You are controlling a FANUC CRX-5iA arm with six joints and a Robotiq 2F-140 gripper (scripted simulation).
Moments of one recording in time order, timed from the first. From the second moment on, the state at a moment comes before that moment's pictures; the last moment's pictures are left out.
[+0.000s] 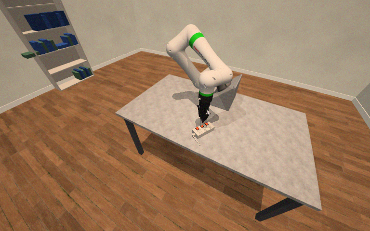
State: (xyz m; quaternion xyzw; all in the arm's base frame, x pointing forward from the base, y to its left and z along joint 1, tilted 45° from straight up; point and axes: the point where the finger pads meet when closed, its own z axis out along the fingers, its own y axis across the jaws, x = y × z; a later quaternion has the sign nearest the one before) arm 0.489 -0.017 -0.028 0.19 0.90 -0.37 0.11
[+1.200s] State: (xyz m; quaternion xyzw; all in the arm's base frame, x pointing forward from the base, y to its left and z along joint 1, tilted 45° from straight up) arm 0.489 -0.018 -0.029 0.19 0.90 -0.37 0.11
